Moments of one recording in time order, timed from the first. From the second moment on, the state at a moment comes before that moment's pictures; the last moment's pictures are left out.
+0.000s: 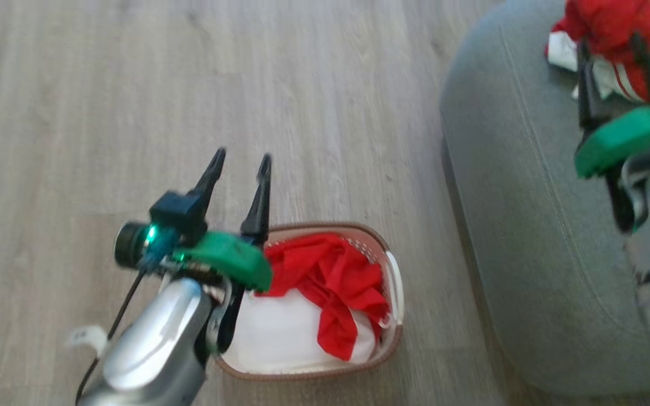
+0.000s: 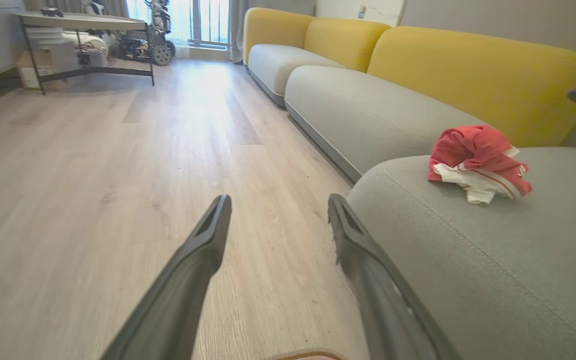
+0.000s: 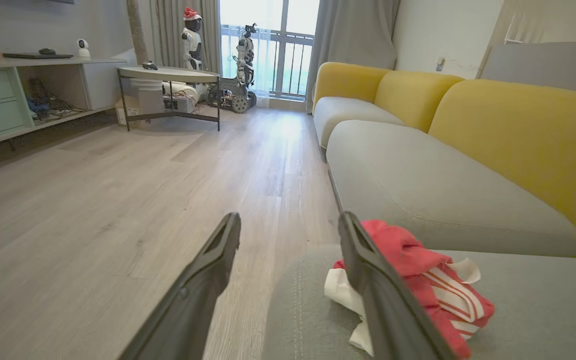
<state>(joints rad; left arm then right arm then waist) -0.46 0.20 -0.65 0.30 -0.53 0.24 -0.25 -0.73 -0.28 0.06 0.69 0.19 0.13 -0.25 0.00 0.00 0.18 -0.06</state>
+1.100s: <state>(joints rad) 0.12 0.18 -0.28 0.13 -0.36 0.25 -0.25 -0.03 -0.05 -0.02 0.23 0.17 0.13 -0.25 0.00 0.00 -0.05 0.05</state>
